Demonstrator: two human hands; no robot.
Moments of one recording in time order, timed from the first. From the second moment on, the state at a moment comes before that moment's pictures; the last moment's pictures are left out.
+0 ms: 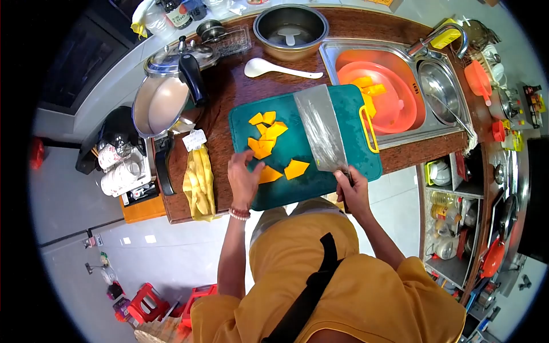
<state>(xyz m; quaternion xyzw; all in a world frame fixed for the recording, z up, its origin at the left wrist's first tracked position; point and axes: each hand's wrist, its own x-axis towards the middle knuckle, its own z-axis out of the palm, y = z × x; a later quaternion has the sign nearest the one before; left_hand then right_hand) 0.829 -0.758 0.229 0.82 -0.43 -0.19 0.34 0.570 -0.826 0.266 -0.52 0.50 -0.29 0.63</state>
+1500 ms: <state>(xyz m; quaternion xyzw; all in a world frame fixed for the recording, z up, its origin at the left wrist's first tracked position) 0.795 -0.878 0.191 0.69 -0.57 -0.22 0.39 0.585 -0.878 0.271 -0.80 0.50 -0.12 0.30</state>
